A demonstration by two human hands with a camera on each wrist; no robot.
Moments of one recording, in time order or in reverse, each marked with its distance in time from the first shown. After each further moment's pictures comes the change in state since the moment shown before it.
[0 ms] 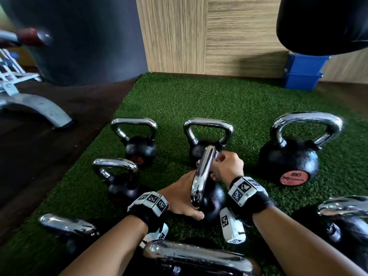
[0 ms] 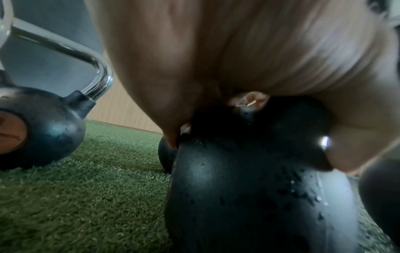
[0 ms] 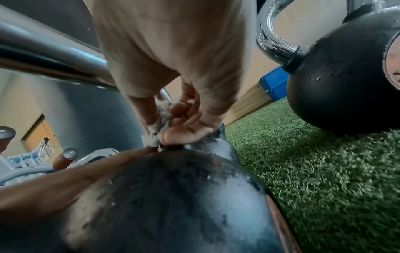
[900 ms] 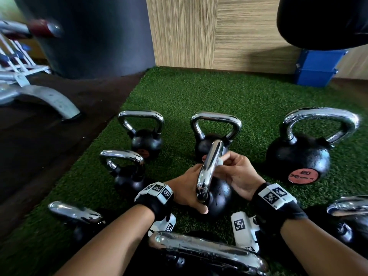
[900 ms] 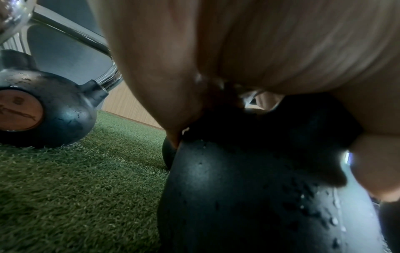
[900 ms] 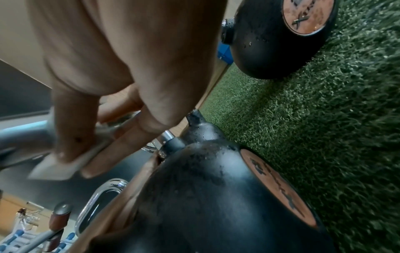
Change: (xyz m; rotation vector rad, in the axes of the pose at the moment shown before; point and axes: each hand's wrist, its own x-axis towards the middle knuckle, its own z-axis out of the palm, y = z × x) left_hand -0.007 0.024 -0.014 -0.178 -0.057 -0.068; right_hand -0.026 0.016 -0.019 0.887 -0.595 0.055
